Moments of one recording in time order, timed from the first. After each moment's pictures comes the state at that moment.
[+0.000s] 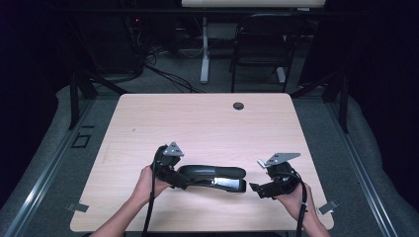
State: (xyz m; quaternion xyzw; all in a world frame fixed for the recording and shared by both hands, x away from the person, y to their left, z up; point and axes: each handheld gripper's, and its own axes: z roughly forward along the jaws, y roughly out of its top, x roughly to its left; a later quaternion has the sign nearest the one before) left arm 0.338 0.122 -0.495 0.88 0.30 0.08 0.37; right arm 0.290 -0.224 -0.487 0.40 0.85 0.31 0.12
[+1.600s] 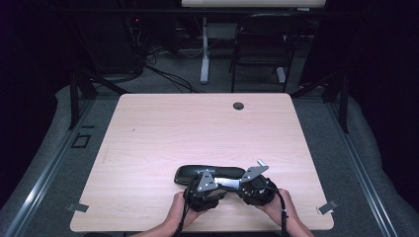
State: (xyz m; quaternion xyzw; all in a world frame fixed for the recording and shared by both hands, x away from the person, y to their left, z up) left arm 0.271 0.035 -0.542 0.87 0.25 0.10 0.41; right arm 0.286 -0.173 -0.531 0.30 0.91 0.27 0.11
